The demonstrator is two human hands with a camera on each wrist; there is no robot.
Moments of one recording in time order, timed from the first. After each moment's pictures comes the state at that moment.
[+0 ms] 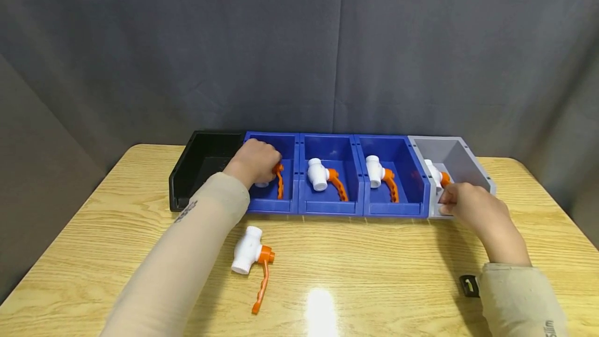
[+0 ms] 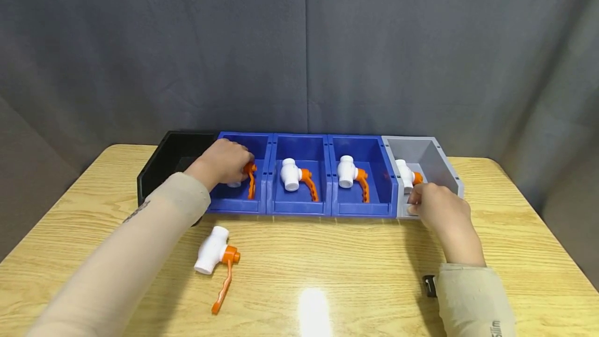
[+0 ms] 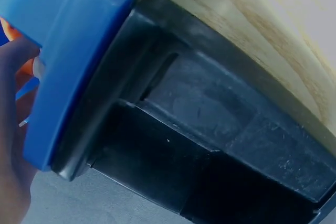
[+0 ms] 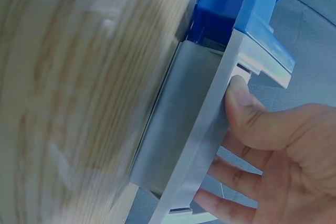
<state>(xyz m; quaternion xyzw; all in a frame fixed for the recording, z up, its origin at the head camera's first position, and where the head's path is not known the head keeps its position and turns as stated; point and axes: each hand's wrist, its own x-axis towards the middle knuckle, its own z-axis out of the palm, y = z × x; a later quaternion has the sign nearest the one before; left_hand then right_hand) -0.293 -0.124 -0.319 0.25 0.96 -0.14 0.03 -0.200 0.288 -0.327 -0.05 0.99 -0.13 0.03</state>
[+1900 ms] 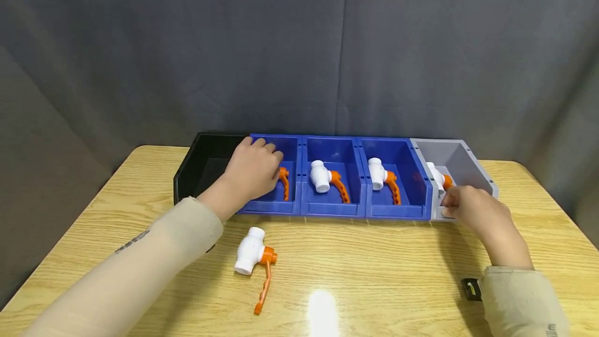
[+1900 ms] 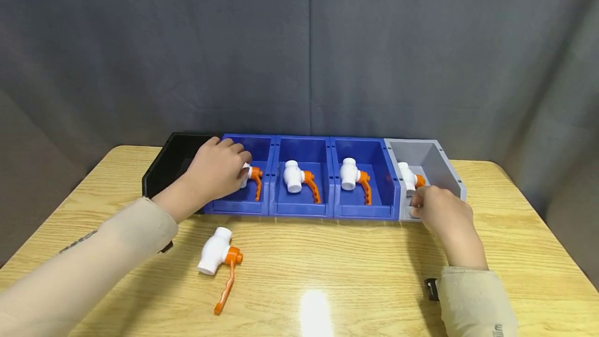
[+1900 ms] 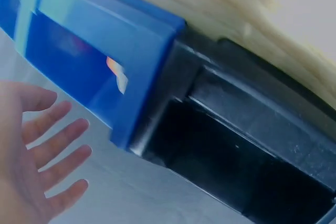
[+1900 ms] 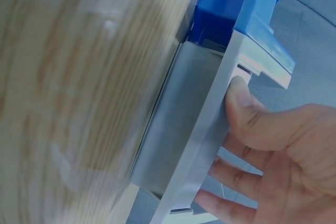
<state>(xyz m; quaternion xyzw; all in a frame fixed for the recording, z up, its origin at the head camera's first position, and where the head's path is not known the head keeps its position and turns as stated) -0.238 -0.126 -0.303 0.25 0.95 -0.13 -0.16 -0.201 0.291 -0.330 -0.06 0.99 -0.13 0.03</state>
